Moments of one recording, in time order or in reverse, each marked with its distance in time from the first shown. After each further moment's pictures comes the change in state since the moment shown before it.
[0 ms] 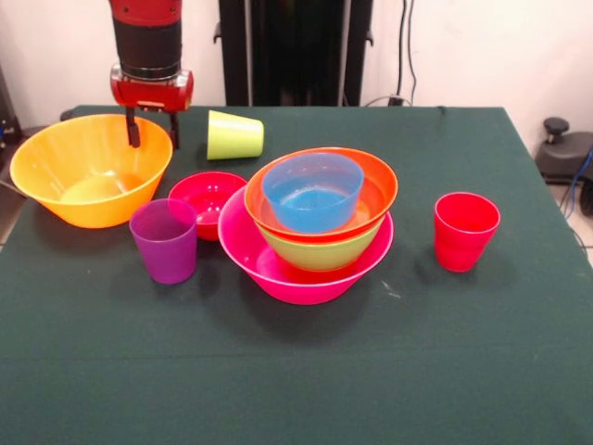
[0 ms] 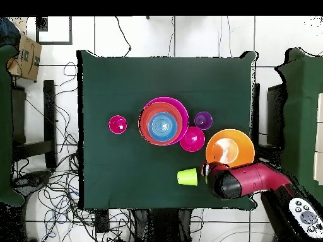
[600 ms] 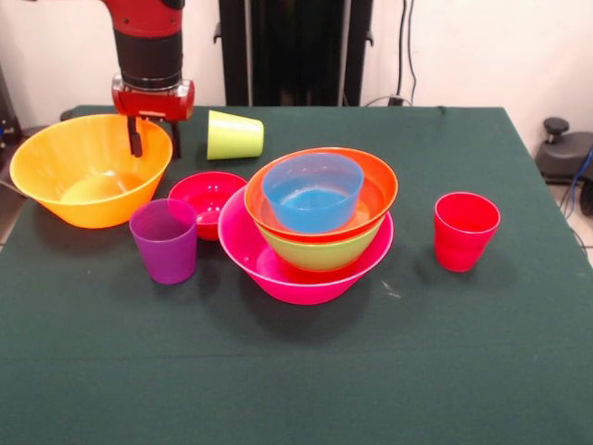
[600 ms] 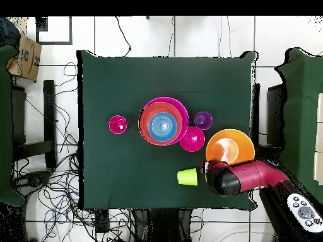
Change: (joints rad) arm 0.007 0.042 0.000 -0.040 -0.011 0.000 0.000
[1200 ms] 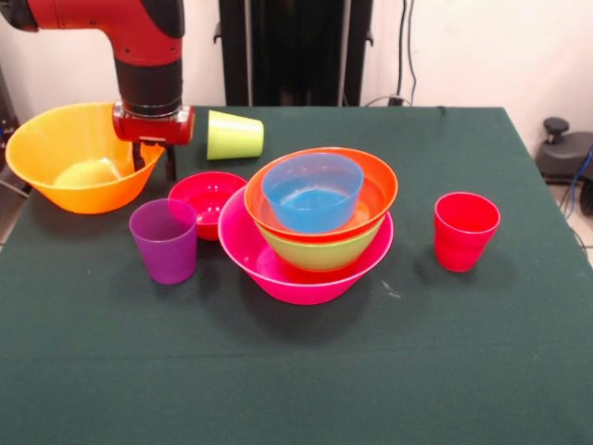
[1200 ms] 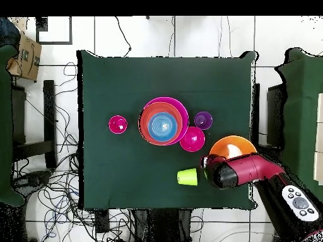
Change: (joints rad) arm 0.013 0.067 0.001 -0.069 -0.029 0.001 0.000
